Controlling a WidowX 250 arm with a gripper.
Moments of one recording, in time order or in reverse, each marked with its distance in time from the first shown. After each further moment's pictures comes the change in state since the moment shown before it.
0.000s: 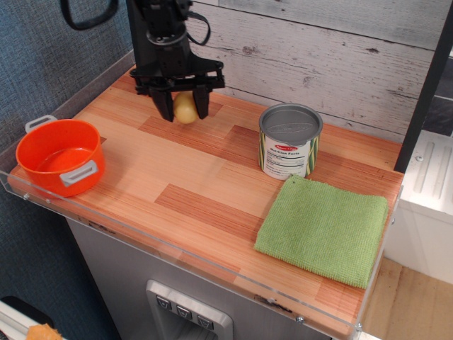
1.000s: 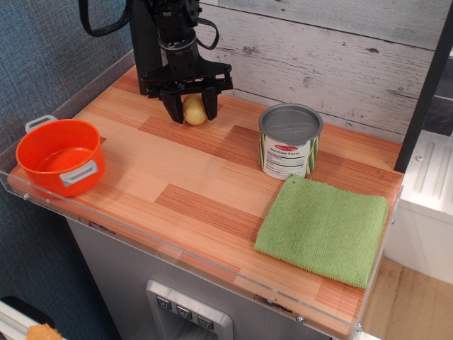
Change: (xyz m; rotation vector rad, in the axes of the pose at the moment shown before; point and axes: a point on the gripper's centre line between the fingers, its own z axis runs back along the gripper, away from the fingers) arm 0.010 -0.004 -0.010 -0.014 0.004 0.044
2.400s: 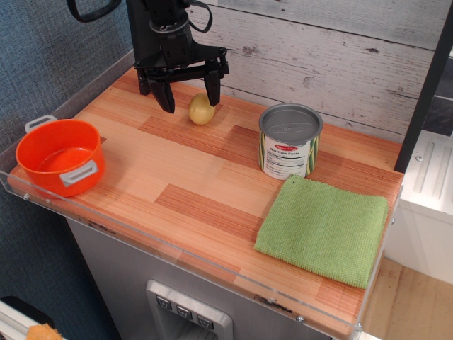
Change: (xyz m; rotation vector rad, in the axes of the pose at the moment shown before) arm 0.000 0.001 0.025 -0.029 -0.007 0.034
